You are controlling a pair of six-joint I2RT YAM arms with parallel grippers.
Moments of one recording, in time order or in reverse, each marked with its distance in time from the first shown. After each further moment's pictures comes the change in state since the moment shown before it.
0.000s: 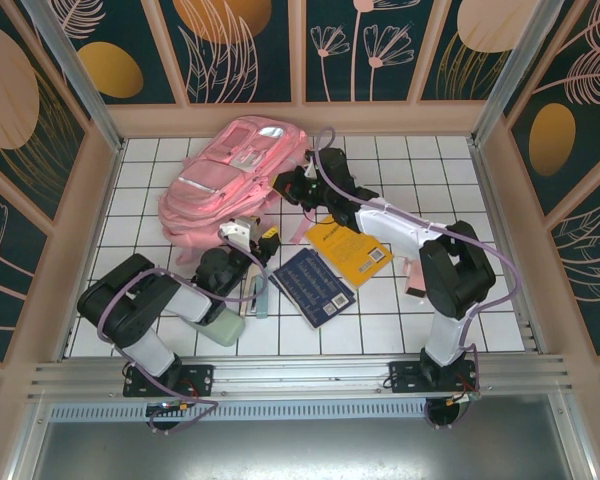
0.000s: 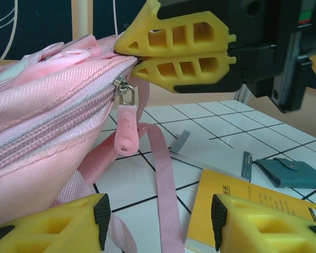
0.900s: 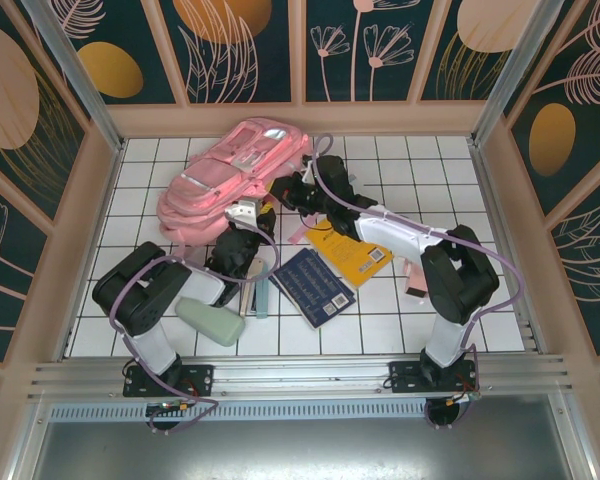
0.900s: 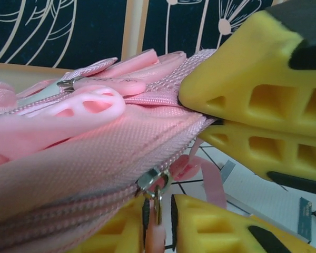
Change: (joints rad) left arm -0.006 0.089 0.186 -0.104 -0.208 -0.036; right arm 0.035 -0.031 -0.067 0.083 0.014 0.007
